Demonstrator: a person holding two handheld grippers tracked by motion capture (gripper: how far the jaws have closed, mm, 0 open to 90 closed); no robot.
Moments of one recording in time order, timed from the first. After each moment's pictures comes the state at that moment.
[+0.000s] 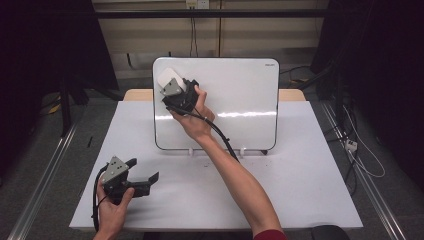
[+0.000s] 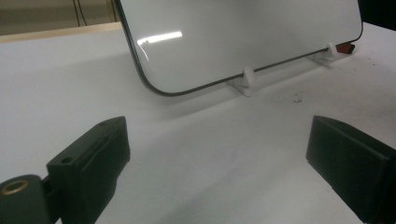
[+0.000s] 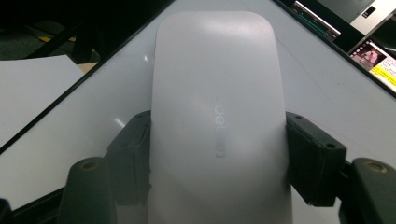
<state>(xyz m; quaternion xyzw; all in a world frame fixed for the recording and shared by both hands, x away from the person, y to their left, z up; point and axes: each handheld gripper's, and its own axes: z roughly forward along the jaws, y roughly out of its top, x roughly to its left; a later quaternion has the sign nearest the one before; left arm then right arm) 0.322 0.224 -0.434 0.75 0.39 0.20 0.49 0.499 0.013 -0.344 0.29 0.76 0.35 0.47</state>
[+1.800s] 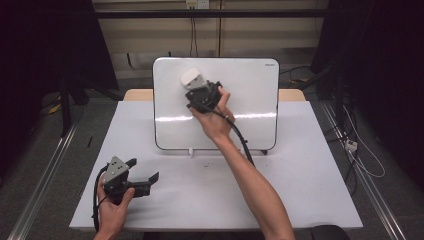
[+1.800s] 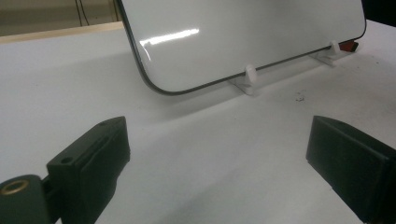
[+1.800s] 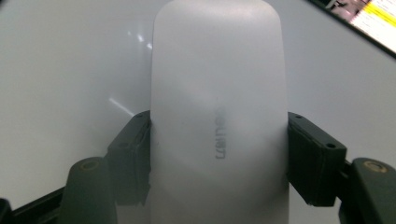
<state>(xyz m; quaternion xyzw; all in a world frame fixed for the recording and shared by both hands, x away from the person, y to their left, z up) 0.322 0.223 -0.435 0.75 0.40 0.21 0.49 0.493 -0.047 -0.335 0.38 0.75 0.32 0.43</state>
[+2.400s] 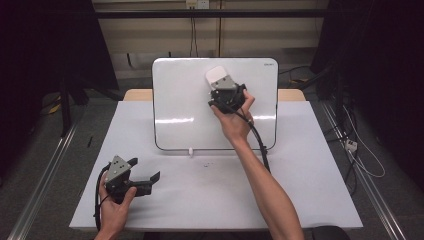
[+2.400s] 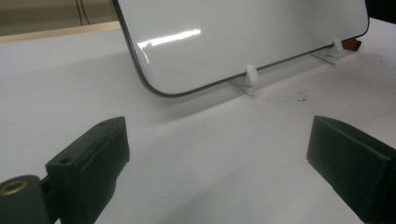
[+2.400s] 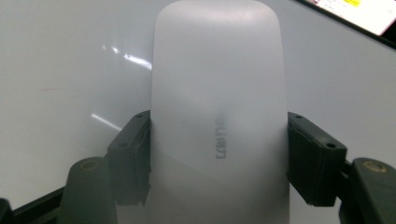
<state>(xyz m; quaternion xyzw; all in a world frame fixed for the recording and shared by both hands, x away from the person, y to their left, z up) 0.325 0.220 -0.435 0.76 0.39 0.21 0.48 0.484 -0.098 -0.343 0.43 0.71 0.34 0.45</state>
